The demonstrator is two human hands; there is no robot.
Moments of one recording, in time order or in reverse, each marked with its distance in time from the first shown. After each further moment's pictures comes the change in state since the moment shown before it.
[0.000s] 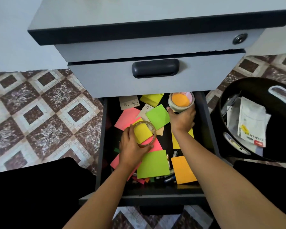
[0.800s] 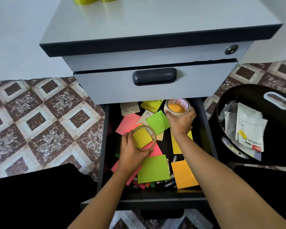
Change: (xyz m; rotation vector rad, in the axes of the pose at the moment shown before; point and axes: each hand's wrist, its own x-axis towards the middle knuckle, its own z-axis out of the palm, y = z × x) left_hand -0.006 0.008 -0.015 -0.169 0.009 0.032; right_hand -0.001 -0.010 -0.006 0.154 -0.008 -0.014
